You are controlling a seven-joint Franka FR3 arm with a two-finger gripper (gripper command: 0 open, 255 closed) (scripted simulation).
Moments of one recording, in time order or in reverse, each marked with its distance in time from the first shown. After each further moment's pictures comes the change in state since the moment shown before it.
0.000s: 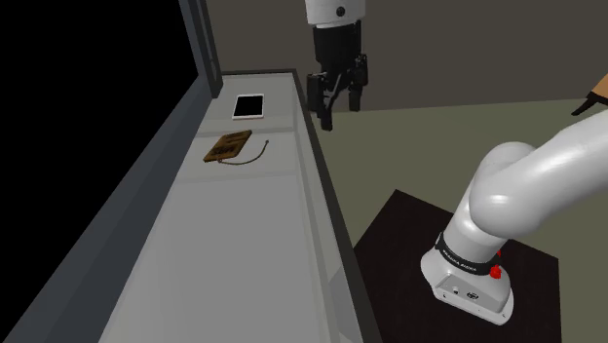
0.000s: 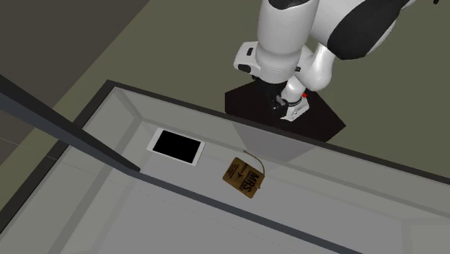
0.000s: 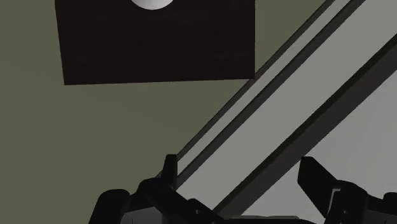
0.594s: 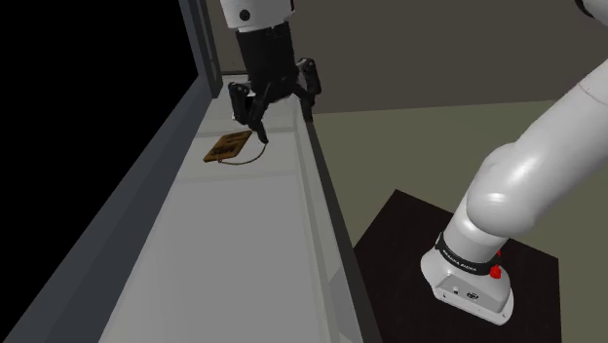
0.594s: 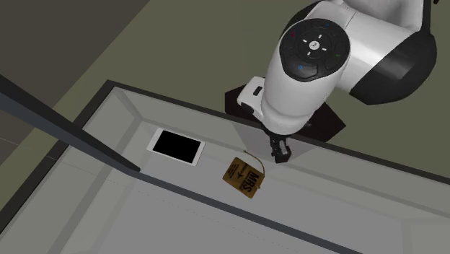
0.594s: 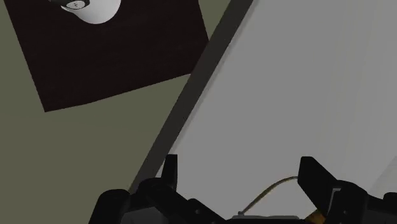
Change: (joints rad) arm -0.056 0.313 0.243 0.301 -0.011 -0.005 0.467
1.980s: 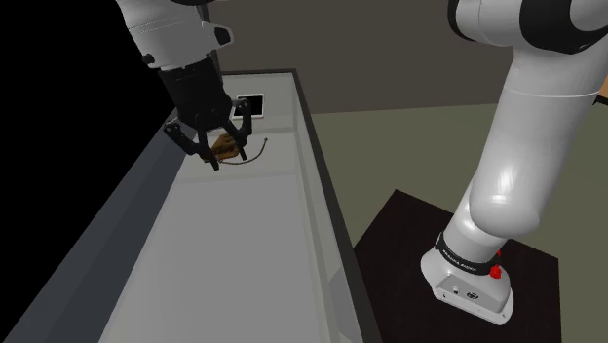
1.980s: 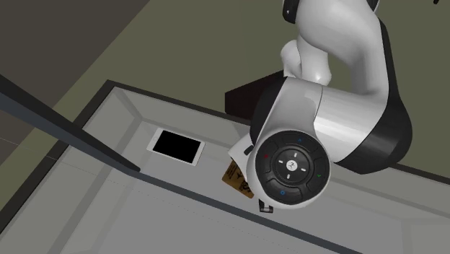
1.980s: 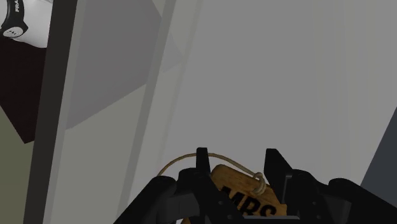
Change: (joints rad) arm 0.065 0.433 0.152 0.303 -0.202 0.028 0.479
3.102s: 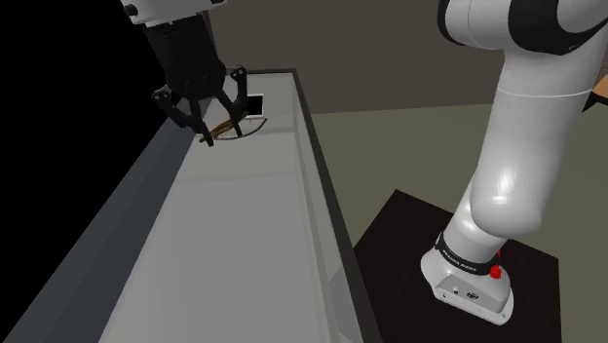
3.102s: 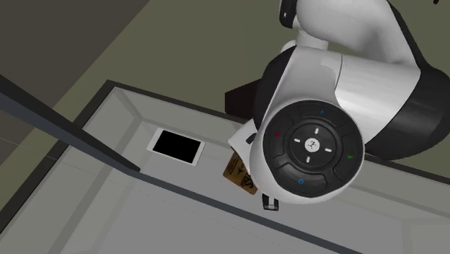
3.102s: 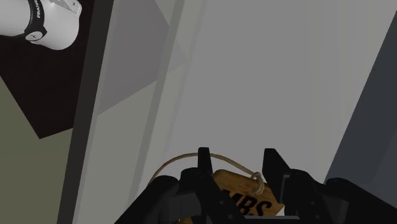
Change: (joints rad) arm 0.026 0.044 0.006 0.179 -0.025 -0.147 0.019
